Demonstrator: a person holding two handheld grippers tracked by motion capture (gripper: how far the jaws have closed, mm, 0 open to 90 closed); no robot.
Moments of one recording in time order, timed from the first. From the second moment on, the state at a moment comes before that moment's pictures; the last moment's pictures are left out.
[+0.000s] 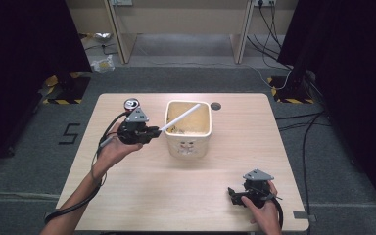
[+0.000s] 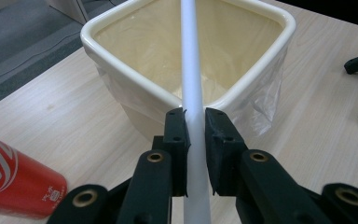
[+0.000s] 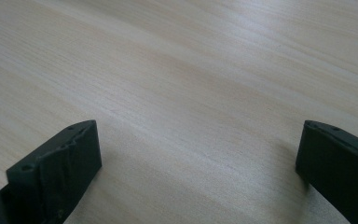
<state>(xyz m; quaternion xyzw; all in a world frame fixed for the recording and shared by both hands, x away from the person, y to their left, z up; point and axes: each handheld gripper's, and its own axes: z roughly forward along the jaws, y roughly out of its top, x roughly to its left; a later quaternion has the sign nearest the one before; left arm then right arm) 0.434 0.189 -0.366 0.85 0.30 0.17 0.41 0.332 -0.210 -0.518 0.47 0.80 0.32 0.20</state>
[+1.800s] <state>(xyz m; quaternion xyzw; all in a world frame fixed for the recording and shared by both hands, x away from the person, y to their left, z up) 0.428 0.214 -0.361 0.79 0.36 0.17 0.47 0.332 -0.210 -0.518 0.47 0.80 0.32 0.20</state>
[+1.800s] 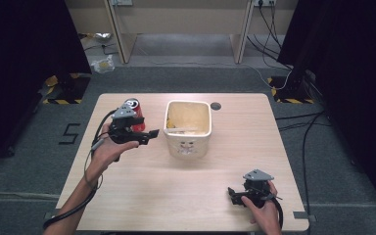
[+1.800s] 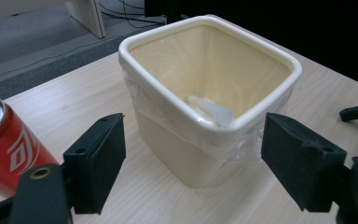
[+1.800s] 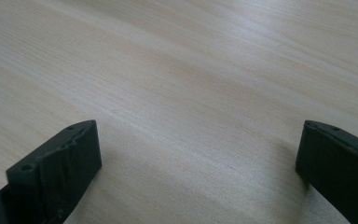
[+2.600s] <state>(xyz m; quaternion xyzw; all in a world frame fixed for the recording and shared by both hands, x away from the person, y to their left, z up) 0.431 0.247 -0.391 0.76 0.42 0.20 0.45 0.332 -0.210 -0.518 0.47 0.80 0.32 0.20</state>
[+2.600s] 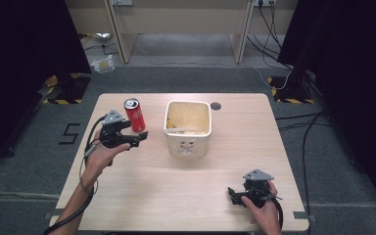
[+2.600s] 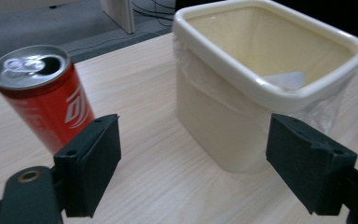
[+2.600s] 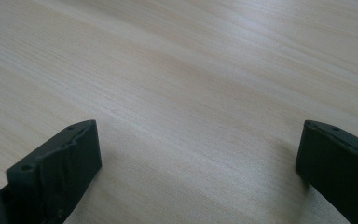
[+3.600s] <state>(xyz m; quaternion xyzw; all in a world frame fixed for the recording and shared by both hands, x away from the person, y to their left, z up) 0.468 0.270 -0.425 0.74 0.47 0.24 0.42 0.332 -0.210 -0.518 0.47 0.80 0.32 0.19</state>
